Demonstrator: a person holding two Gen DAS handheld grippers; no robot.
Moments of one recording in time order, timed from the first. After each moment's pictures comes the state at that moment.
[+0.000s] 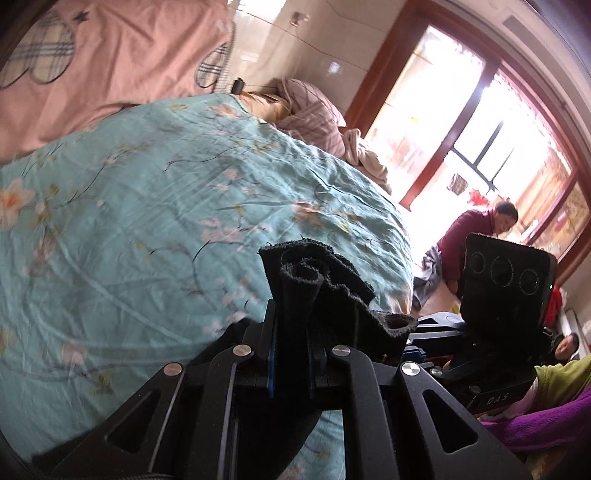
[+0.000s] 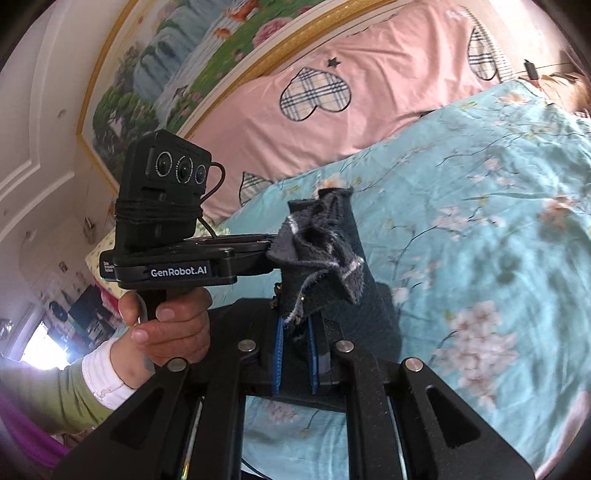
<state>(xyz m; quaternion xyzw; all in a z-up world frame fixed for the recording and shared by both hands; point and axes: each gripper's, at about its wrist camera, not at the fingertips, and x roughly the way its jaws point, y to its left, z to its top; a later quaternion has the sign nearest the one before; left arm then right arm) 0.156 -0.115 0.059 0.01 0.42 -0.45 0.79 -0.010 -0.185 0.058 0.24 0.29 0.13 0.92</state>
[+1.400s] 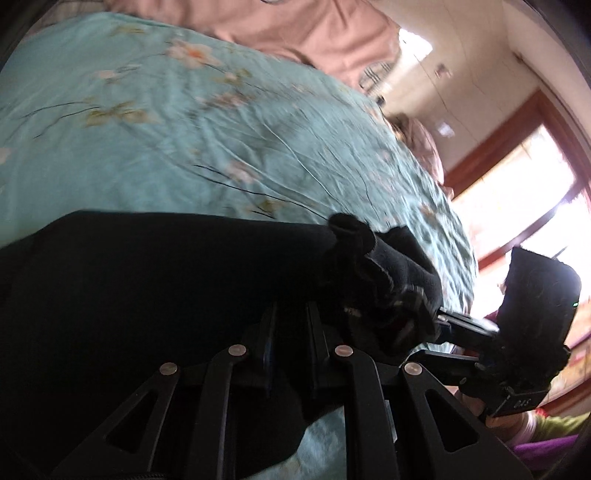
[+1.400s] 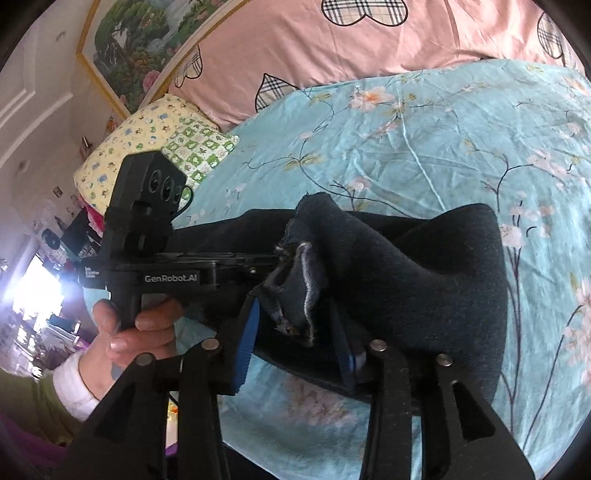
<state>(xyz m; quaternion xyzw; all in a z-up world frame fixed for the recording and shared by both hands) 0.113 0.049 -0.031 -0.17 0.48 -0.26 0.82 0.044 -0.098 0.005 0.16 0.42 0.18 0.88</state>
